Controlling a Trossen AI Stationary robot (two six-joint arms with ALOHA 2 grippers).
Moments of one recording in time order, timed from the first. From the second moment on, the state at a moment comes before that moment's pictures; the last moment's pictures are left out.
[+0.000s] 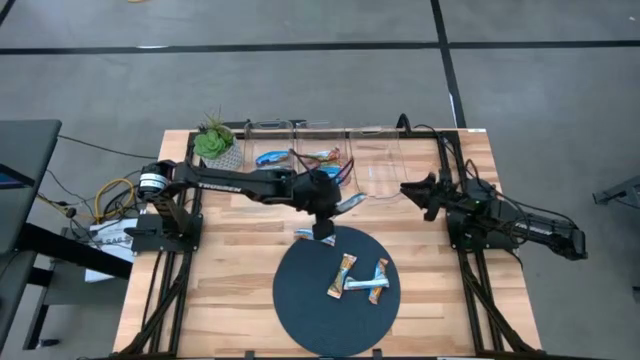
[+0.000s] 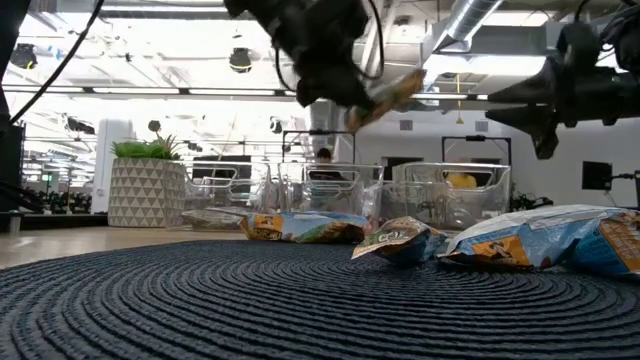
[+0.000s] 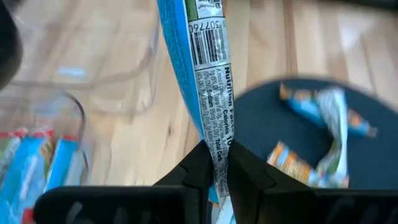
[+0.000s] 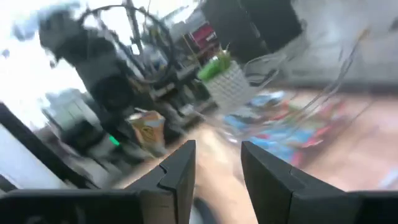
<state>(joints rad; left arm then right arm) 0.04 1.77 1.40 -0.38 0.00 -0.13 -0.31 0.05 0.01 0.04 -0.05 0.55</state>
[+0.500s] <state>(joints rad) 0.05 1.77 1.42 -0.09 -0.06 -0.29 -0.32 0.05 0.01 0.32 -0.05 0.91</state>
